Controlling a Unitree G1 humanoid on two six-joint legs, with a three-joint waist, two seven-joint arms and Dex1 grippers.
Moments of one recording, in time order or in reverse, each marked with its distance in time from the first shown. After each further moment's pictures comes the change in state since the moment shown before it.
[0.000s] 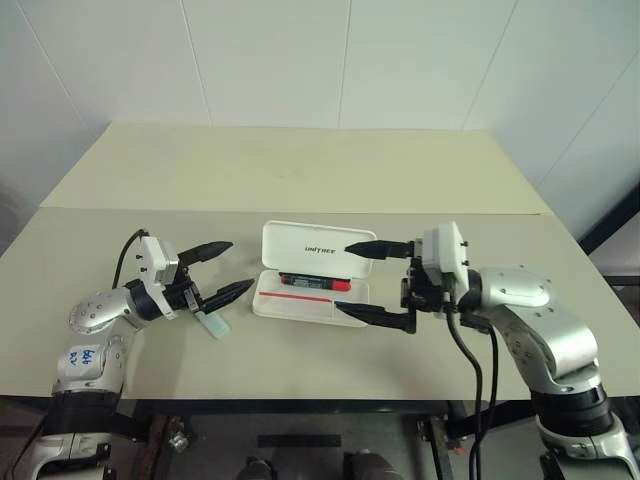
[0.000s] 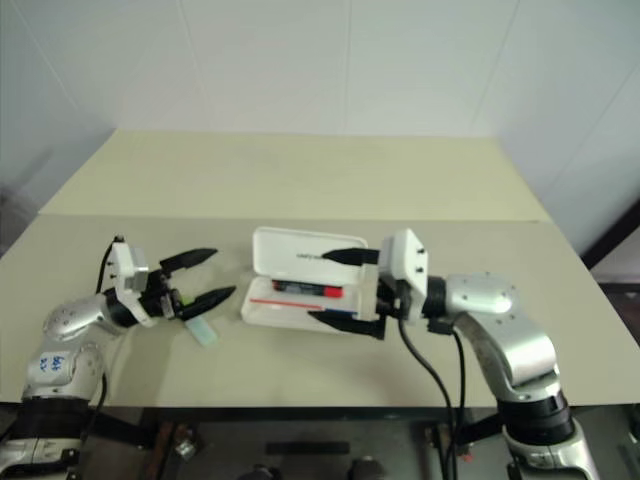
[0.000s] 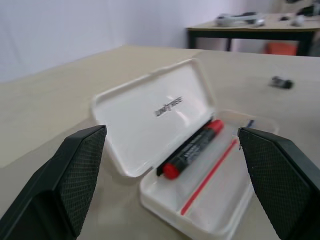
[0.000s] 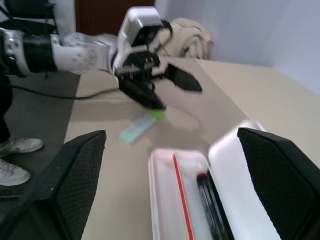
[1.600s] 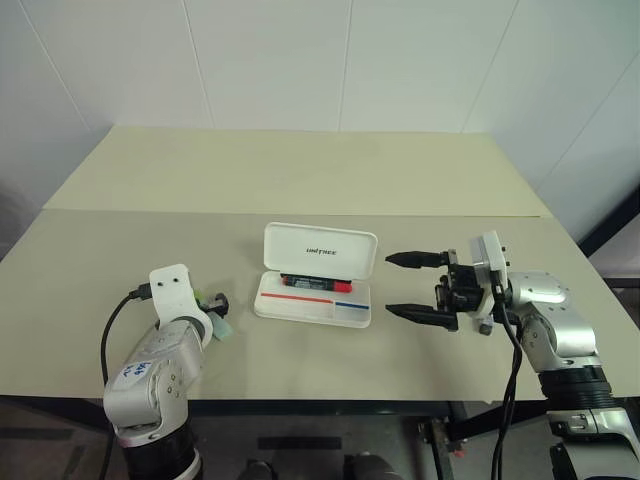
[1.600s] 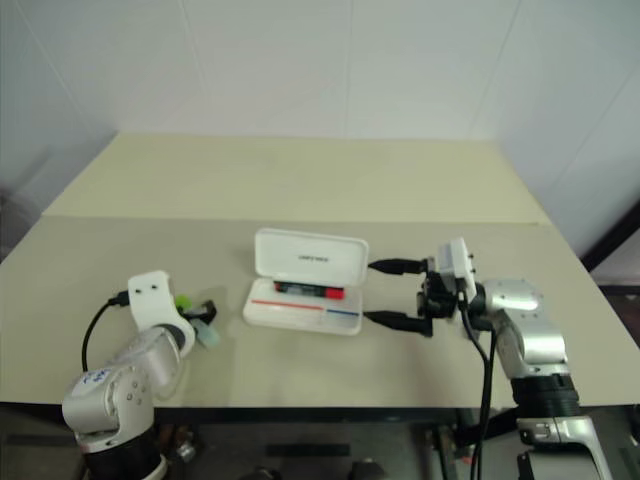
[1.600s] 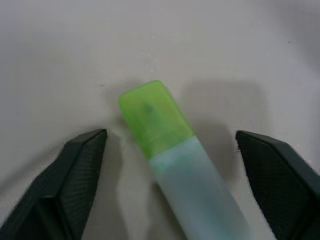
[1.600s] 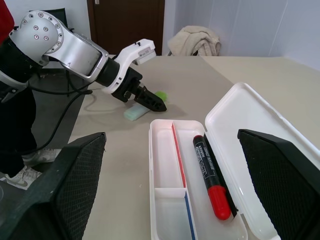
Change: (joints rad) left arm -0.013 -0.538 0.156 -0.616 0.247 1.214 1.241; right arm -0.077 -0.017 -0.030 0.529 0.036 -0.310 0.347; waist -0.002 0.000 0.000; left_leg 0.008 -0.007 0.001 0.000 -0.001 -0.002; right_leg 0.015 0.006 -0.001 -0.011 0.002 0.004
